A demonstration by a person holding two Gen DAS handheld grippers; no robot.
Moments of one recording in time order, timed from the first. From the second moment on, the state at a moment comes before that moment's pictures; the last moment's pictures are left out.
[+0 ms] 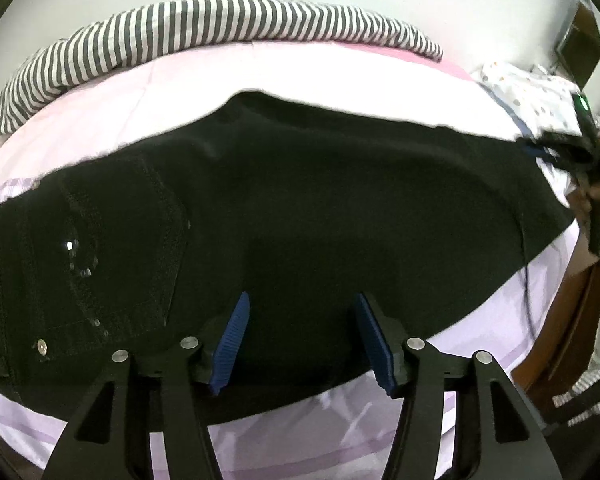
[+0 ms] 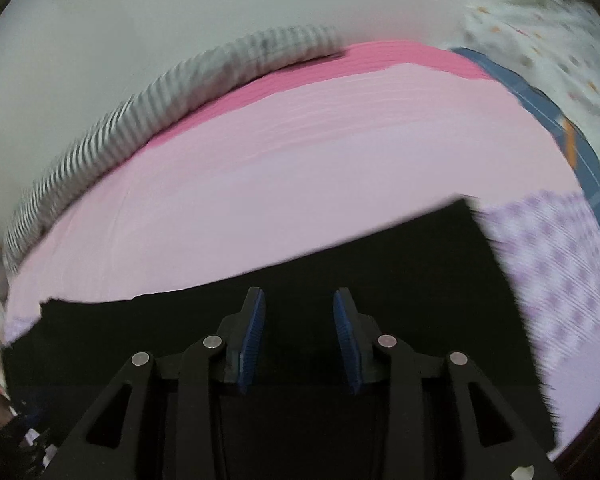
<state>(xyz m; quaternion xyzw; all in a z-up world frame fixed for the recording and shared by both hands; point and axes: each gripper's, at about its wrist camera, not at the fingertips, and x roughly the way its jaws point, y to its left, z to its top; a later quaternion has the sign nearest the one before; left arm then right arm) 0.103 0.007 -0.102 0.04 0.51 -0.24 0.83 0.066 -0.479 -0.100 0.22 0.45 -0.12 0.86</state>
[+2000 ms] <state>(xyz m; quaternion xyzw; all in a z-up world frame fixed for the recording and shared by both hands) 0.114 -0.076 -0.115 0.09 0.51 -0.24 0.82 -0.066 -0.567 -0.124 0.51 0.32 -0.05 0.80</state>
